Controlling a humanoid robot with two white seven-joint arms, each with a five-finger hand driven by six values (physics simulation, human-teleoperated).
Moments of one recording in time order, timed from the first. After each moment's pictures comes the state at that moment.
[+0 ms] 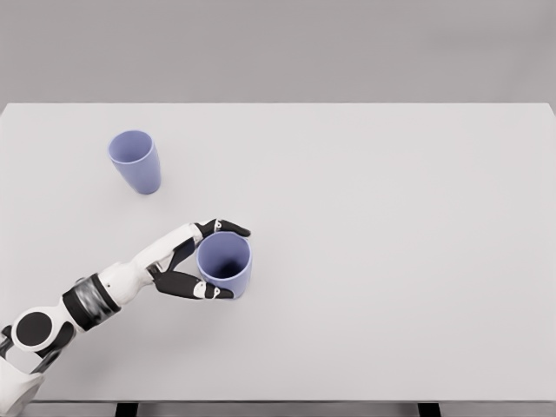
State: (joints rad) left arm -0.08 0.66 -0.54 -1.75 0.43 -0.25 -0.32; right arm 0.00 0.00 -0.20 0.05 -0.06 -0.07 0.09
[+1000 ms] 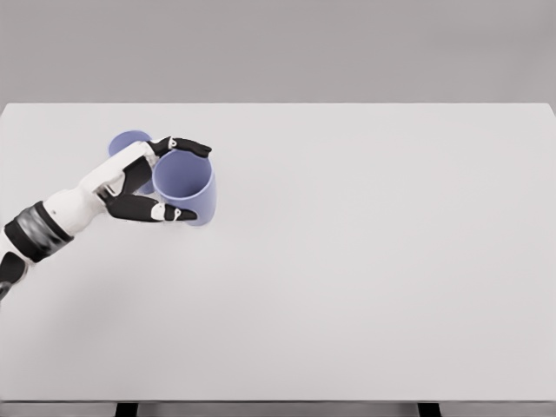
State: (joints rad) left arm -0.29 0.80 -0.51 -1.75 0.63 -0.21 -0.32; right arm 0.00 0.00 -0.20 0.05 -0.06 -0.07 0.09
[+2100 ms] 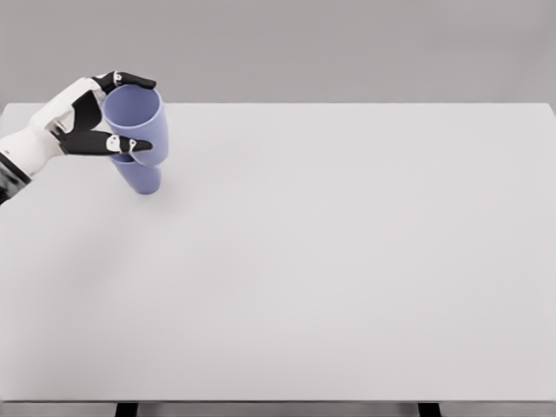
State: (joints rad) left arm -0.46 0.81 -0.47 -1.54 0.69 -0.13 -0.33; right arm 0.00 0.00 -0.20 0.05 -0.06 -0.07 0.09
